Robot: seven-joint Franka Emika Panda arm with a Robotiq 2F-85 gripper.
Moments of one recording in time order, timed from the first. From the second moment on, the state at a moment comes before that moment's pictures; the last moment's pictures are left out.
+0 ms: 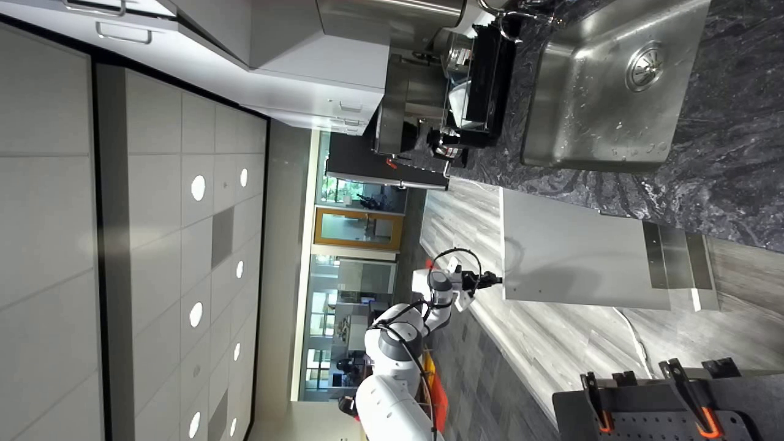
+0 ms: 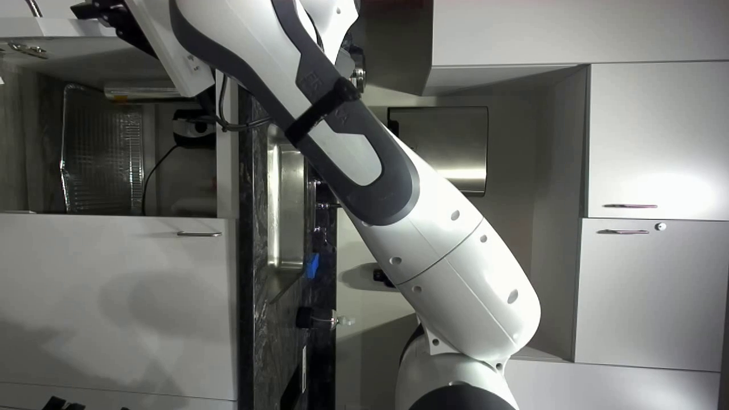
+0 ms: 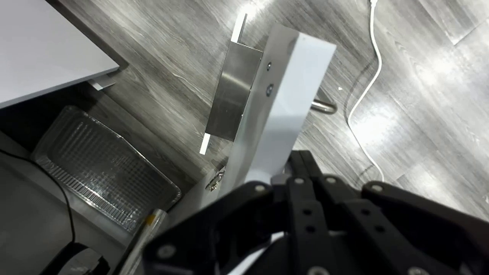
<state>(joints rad) 0.73 1.12 -0.06 -1.15 -0.05 2.28 0.72</state>
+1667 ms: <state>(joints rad) 0.84 1.12 -0.37 -1.37 -0.11 2.23 0.99</state>
